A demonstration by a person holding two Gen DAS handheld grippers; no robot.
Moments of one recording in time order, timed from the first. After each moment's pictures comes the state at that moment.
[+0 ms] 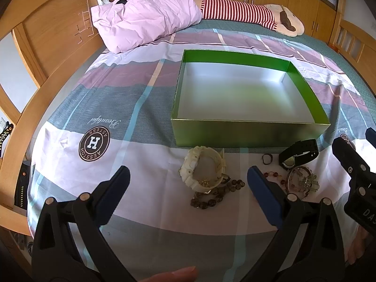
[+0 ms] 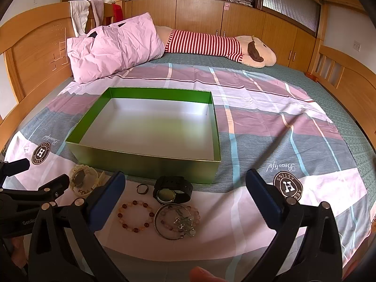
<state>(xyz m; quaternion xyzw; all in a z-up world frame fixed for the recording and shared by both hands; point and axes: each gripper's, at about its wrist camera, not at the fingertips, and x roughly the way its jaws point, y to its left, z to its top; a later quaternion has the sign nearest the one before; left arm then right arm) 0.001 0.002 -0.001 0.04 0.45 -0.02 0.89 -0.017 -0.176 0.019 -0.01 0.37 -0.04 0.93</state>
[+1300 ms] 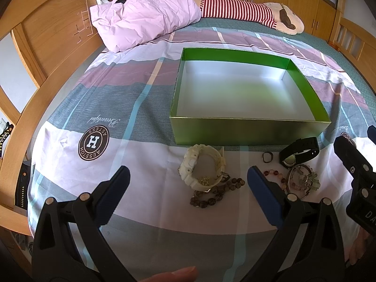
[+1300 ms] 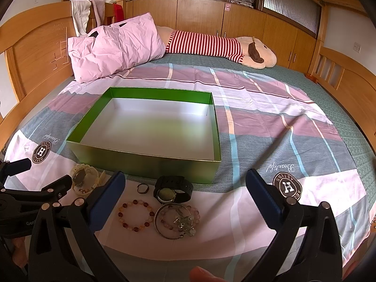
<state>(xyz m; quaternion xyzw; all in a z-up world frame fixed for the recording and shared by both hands) 0.001 0.002 -0.004 0.04 0.46 -0.02 0.89 -0.019 -0.176 0.020 -0.02 0.36 -0.04 0.93</state>
